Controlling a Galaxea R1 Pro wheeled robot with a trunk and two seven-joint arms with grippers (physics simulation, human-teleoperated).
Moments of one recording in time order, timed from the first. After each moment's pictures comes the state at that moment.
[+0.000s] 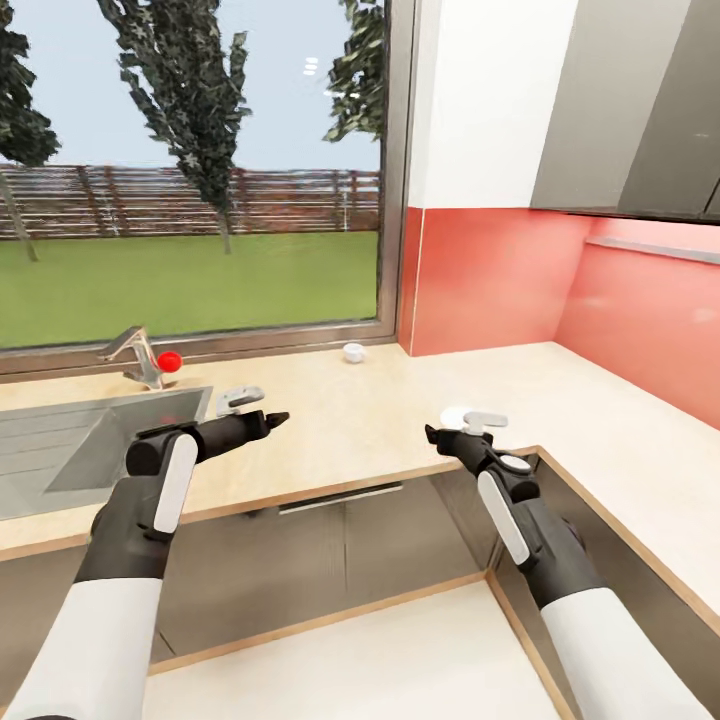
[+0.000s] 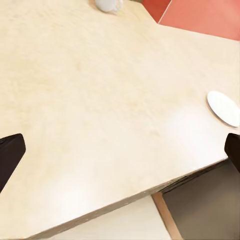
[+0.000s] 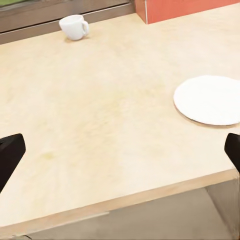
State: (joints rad) left arm -0.73 0.00 0.10 -1.37 0.28 0.93 -0.18; right arm -0.69 -0.02 0.15 -1.16 -0.30 0.46 -0.11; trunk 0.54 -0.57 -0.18
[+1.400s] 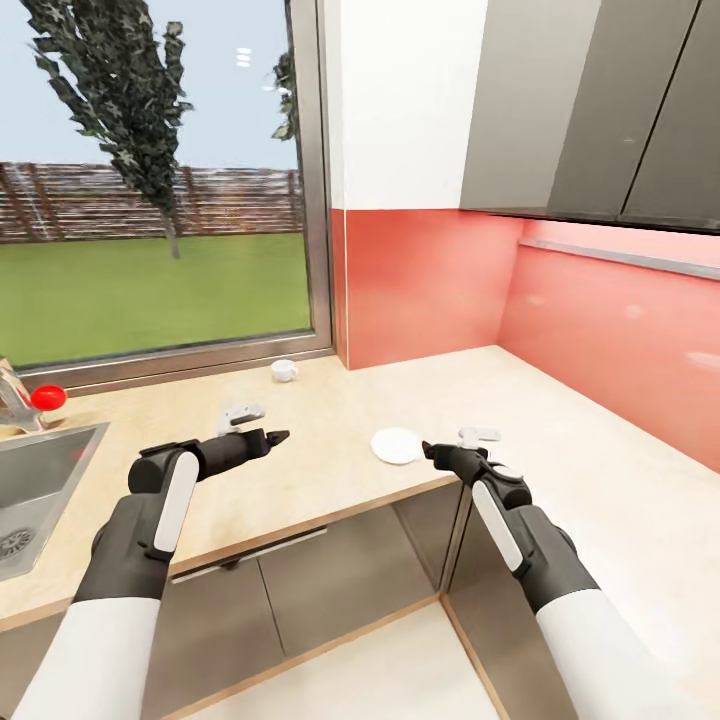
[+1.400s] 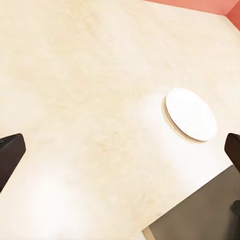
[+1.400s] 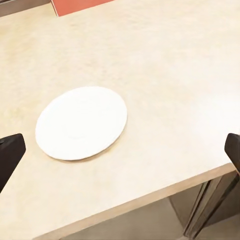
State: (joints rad) left arm -0.67 -0.01 0.10 -1.36 0.28 0.93 -0.18; right arm -0.69 -0.02 0.16 -1.07 -0.30 0.45 -0.10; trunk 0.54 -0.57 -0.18
